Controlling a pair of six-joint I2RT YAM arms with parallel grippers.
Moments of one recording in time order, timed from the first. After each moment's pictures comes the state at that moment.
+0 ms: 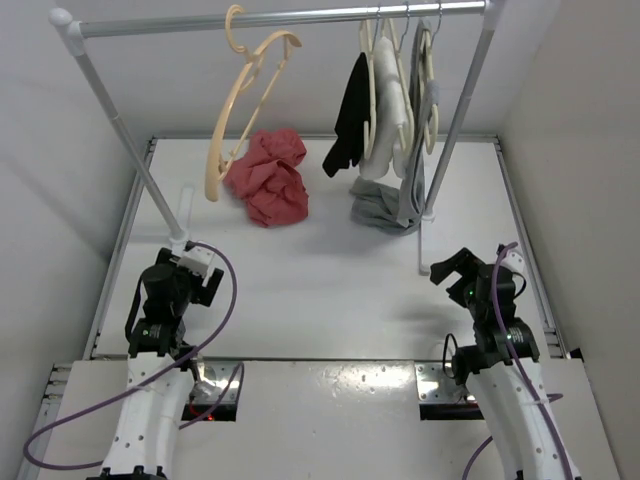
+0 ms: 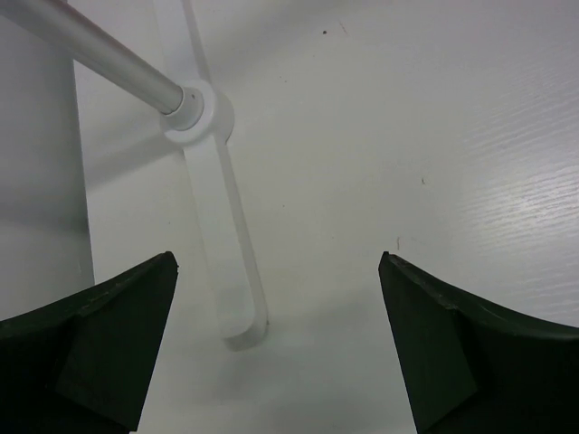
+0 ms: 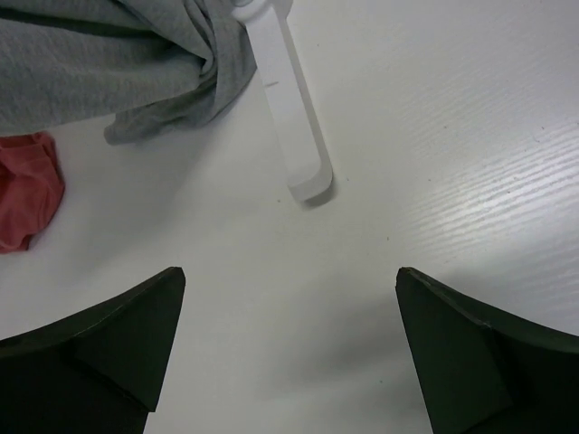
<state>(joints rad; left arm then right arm) 0.07 0.41 0.30 -0.36 0.06 0.48 0.07 0.37 0.33 -0.51 0.13 0.69</state>
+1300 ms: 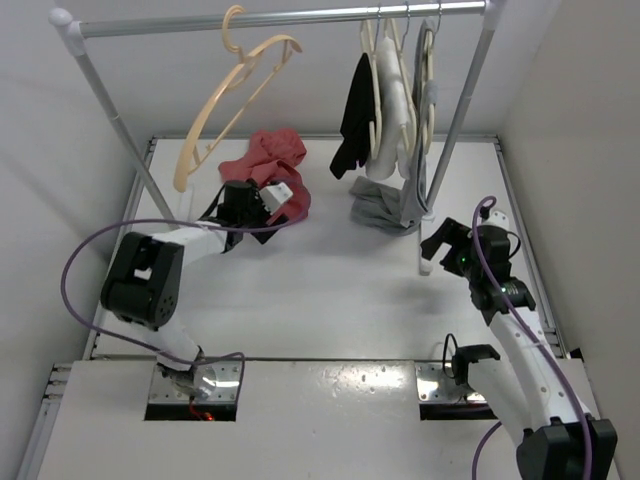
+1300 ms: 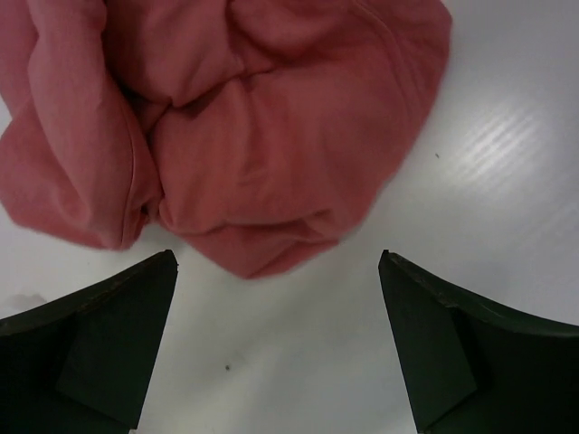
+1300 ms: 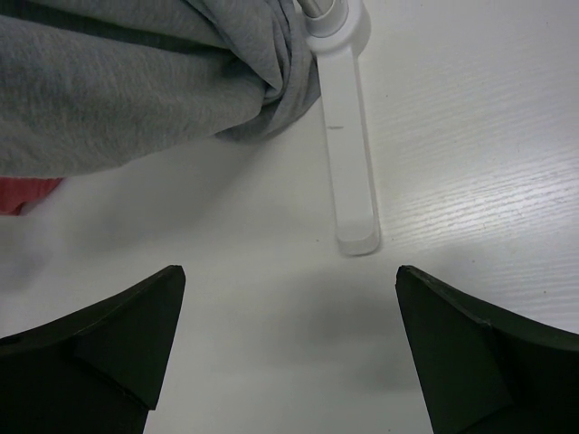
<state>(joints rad) -0.28 1.63 0.87 0.15 0.10 0.59 0.07 0.76 0.52 -0.33 0.02 0.50</state>
